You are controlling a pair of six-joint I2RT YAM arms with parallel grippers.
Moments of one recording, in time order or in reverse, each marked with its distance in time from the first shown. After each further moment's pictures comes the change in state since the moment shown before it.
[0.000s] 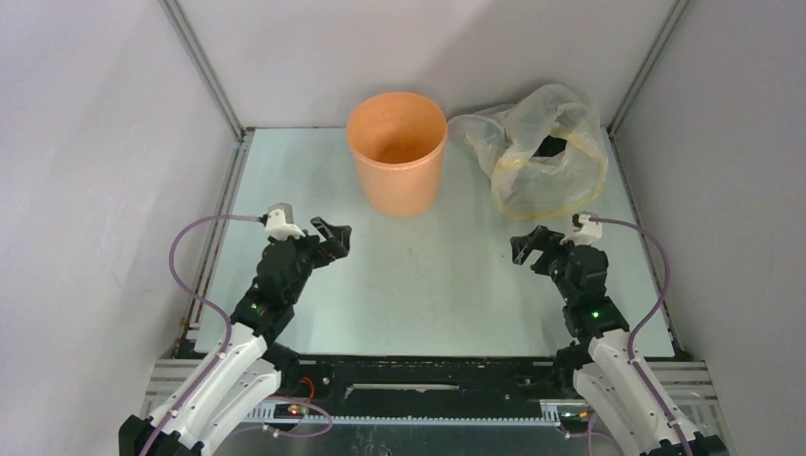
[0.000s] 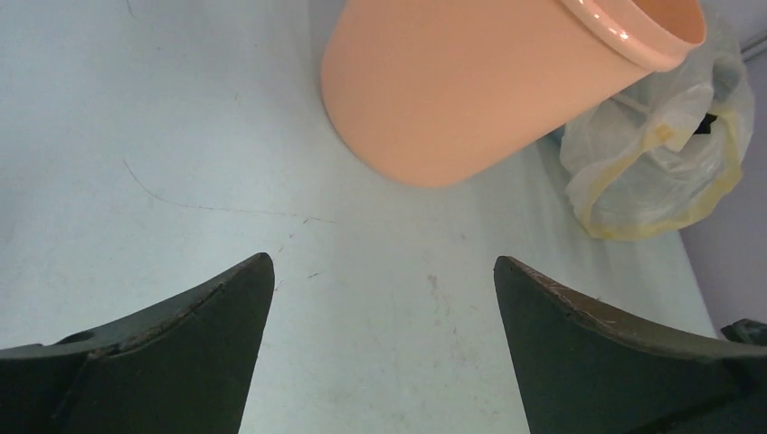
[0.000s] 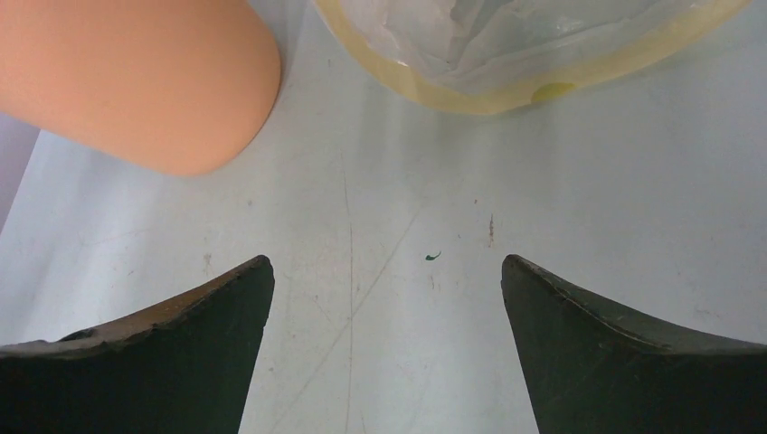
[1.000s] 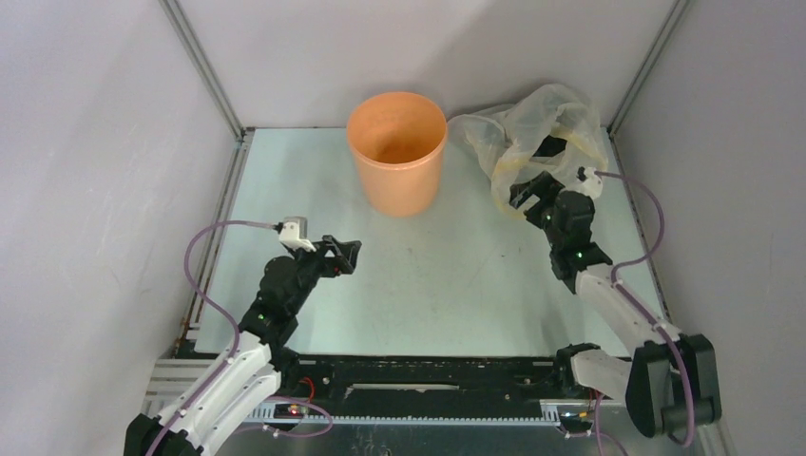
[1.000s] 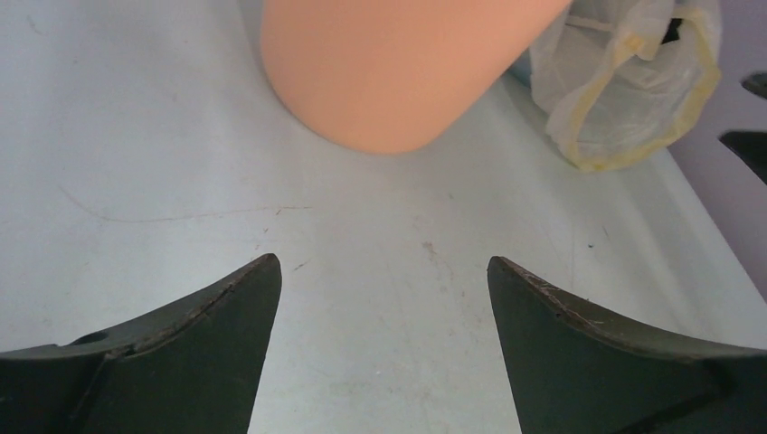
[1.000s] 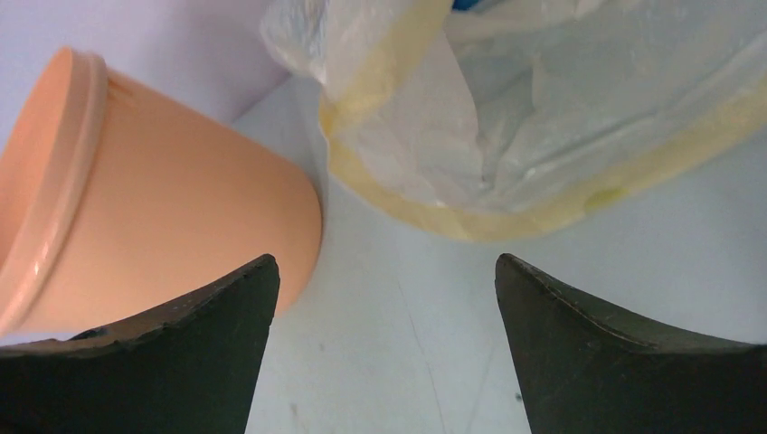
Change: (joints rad) left arm 0.000 -0.037 -0.165 0.187 0.155 0.153; right arm -0.012 0.470 0.277 0.195 0.114 0.244
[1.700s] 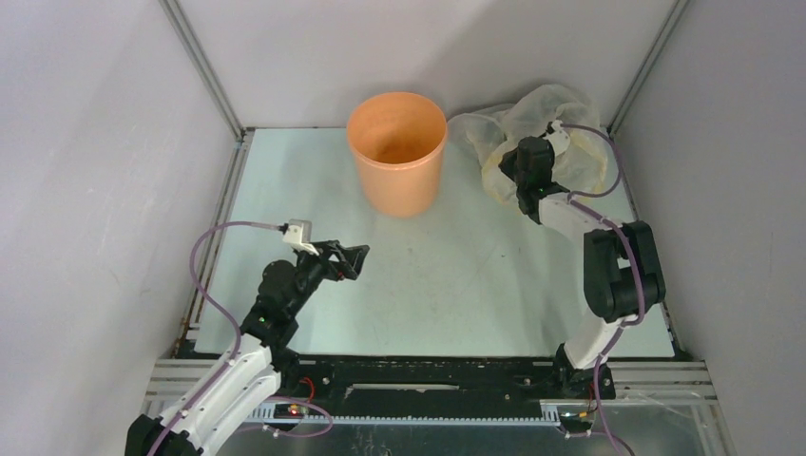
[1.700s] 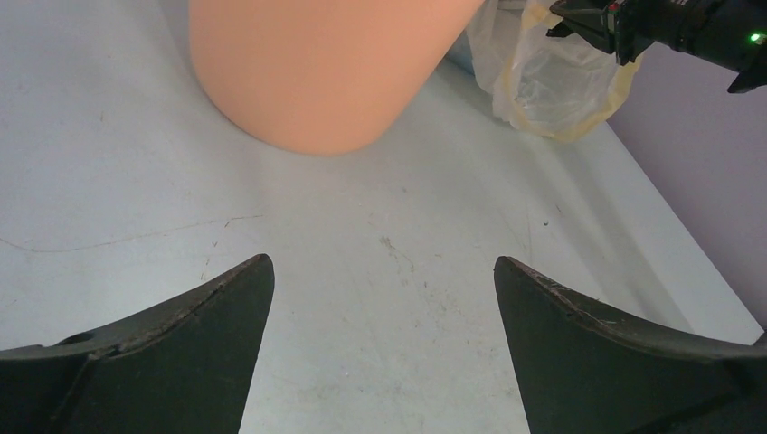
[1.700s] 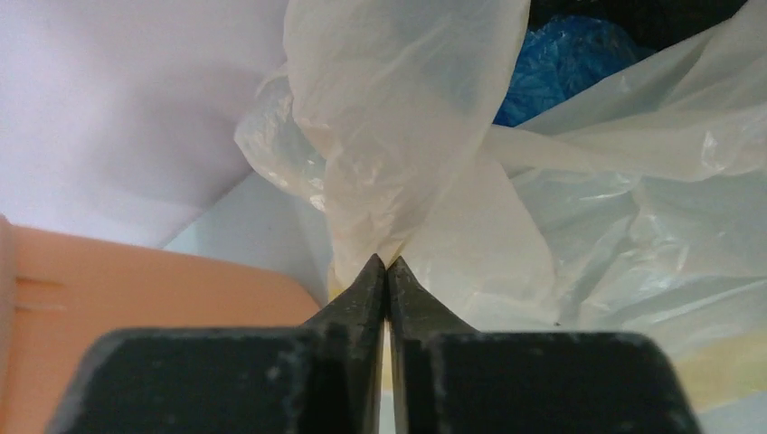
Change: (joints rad) left arm 0.000 -0.023 -0.043 0.098 0.134 0.012; right arm 0.037 0.650 0.520 0.075 0.157 0.063
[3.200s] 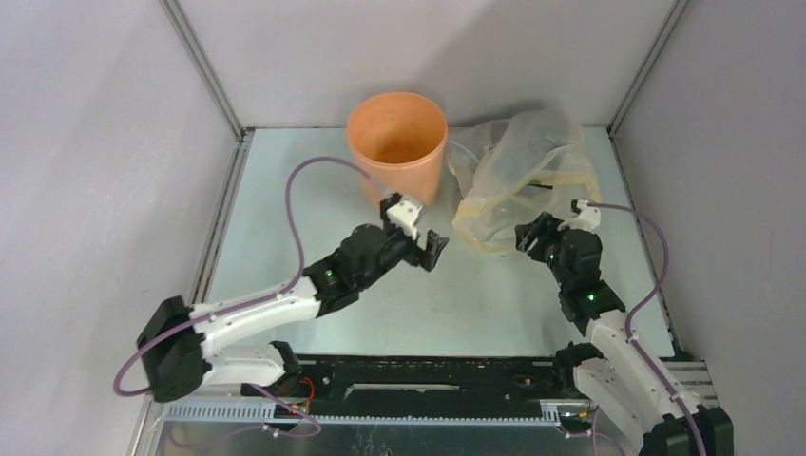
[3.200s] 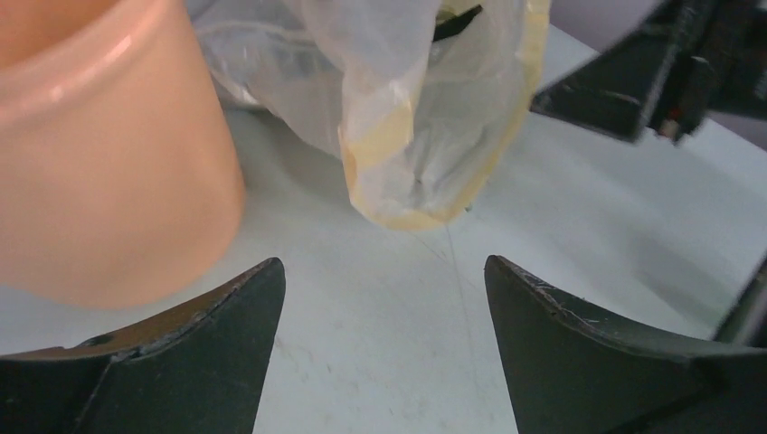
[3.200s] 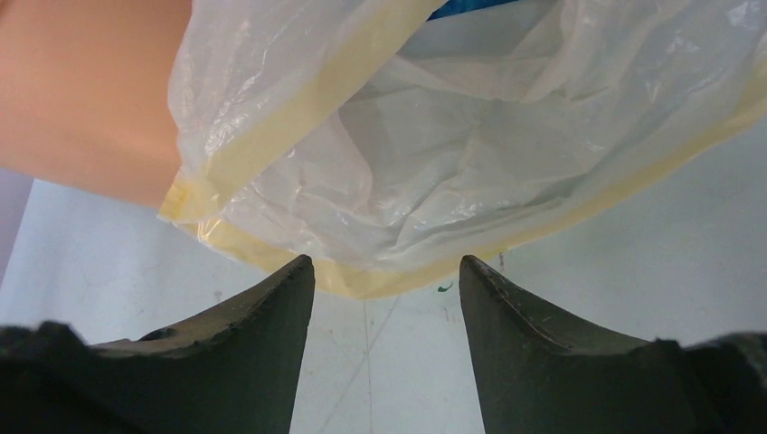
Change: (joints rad) left arm -0.567 0.544 0.480 0.010 -0.283 0.322; right arm 0.023 -0.940 -0.674 -0.247 -0.180 -0.258
